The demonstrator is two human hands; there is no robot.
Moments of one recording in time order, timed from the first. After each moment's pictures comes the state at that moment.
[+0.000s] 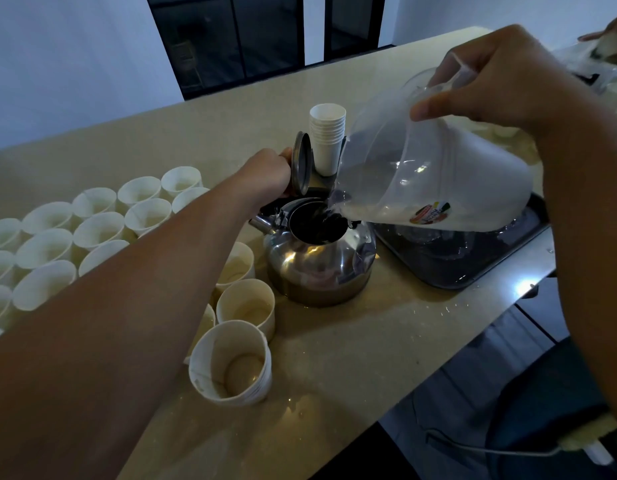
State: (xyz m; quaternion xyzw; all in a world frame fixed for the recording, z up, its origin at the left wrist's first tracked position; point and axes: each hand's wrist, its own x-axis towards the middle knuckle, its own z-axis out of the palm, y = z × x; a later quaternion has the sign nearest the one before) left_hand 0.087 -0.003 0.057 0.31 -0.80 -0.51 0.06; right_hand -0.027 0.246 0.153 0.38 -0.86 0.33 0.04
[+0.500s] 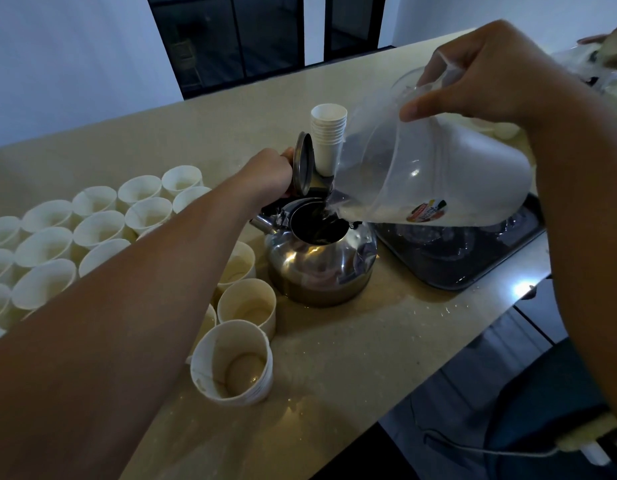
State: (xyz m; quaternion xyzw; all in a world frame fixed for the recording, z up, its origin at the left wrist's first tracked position) left_hand 0.081 -0.008 0.052 0.32 -0.79 -0.51 0.07; right_hand -0.020 0.233 0.160 0.41 -0.85 0.31 0.05
